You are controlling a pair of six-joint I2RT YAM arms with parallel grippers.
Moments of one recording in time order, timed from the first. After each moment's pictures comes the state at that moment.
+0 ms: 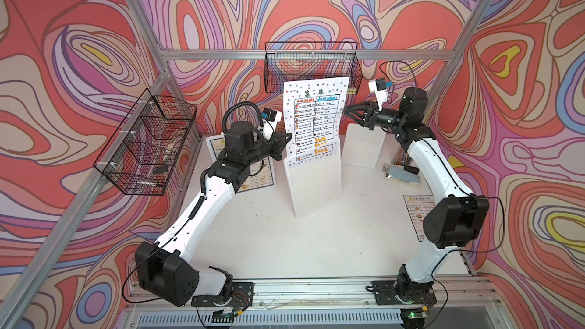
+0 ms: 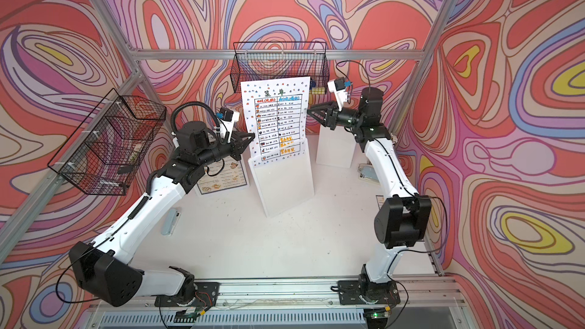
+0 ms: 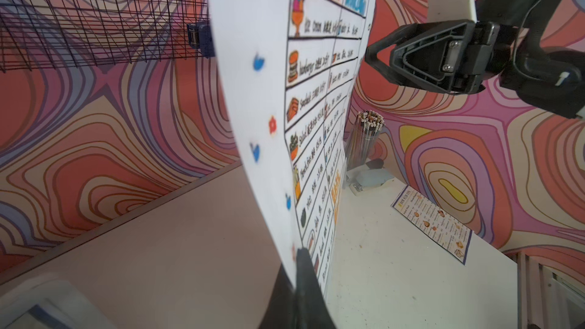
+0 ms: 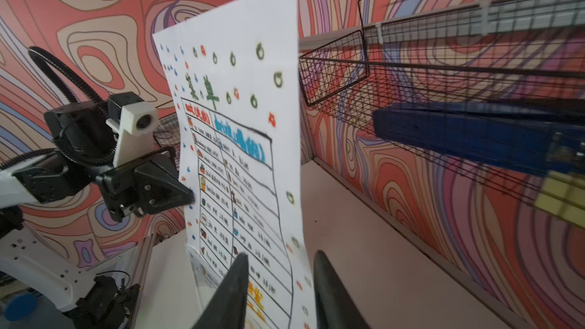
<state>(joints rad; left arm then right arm) -0.36 1.36 1.30 -0.14 0.44 -0.12 0.03 1.73 1.69 0.02 -1.11 0.24</state>
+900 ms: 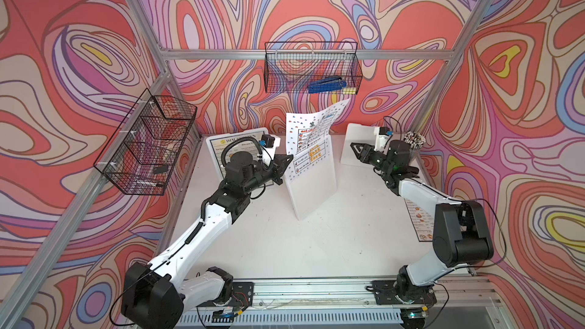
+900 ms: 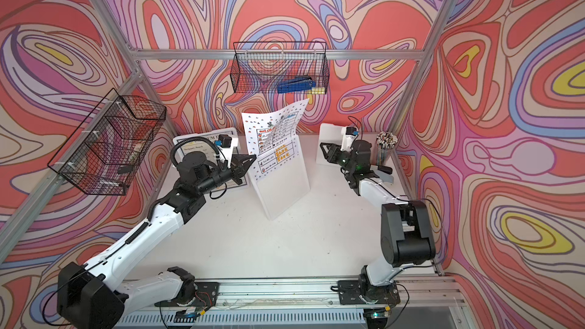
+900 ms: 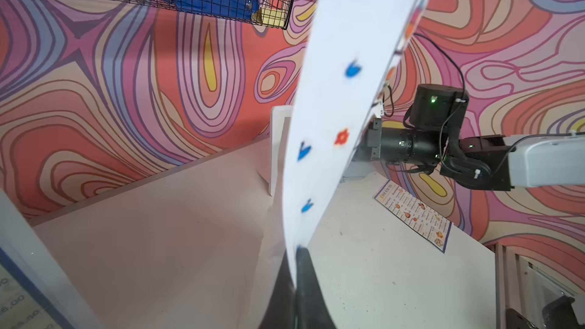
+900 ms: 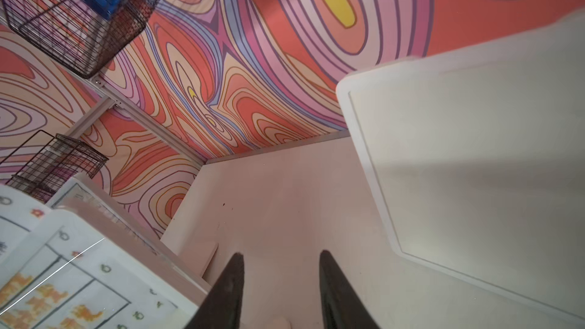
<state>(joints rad) -0.43 1.16 0.93 0.12 0.39 -0.19 0.09 1.64 0.99 0.41 -0.49 0.51</state>
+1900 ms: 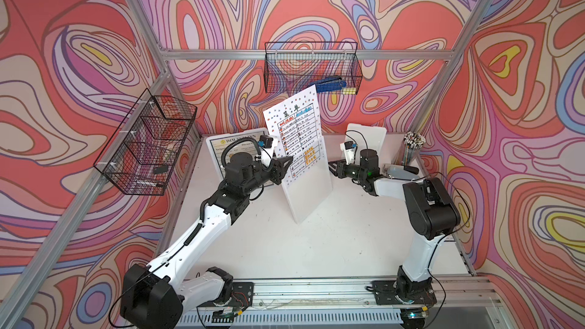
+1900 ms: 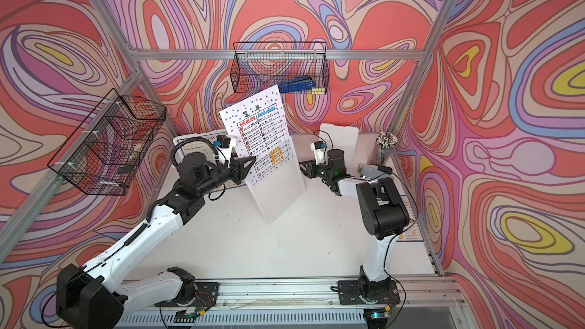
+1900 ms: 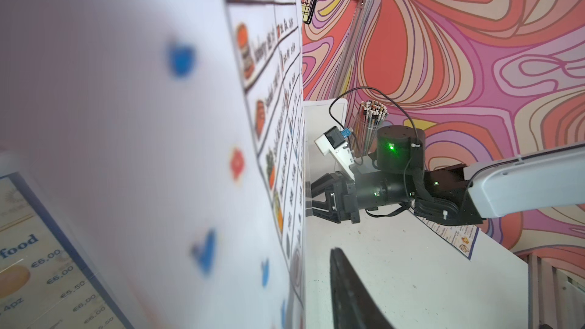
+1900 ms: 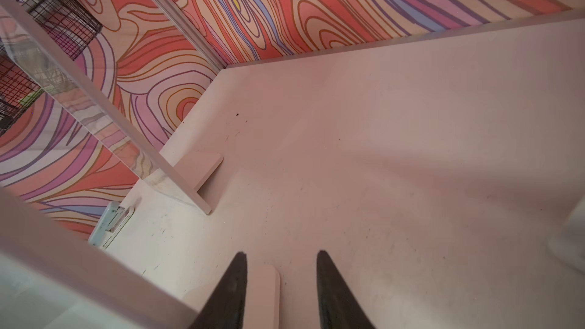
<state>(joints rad) -0.43 1.16 0.93 0.09 0.33 -0.17 0.22 1.88 0.98 0.51 -0.64 0.32</state>
